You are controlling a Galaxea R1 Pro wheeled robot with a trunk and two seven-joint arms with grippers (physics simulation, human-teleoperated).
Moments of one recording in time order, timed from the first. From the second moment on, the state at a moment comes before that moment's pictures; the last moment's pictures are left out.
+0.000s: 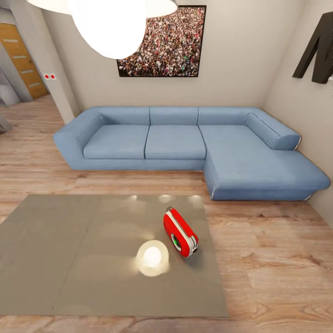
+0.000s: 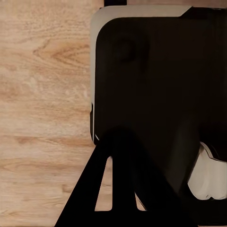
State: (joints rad) left arm -0.23 0.06 -0.29 -0.02 0.35 0.01 -0.06; right arm -0.13 -0.15 -0.65 0.03 0.64 -0.11 0.05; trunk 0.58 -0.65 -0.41
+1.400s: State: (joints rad) left arm -0.23 0.06 -0.29 -0.02 0.35 0.01 -0.06; right arm -0.13 -0.15 -0.65 0.03 0.64 -0.11 0.05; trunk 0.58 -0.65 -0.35
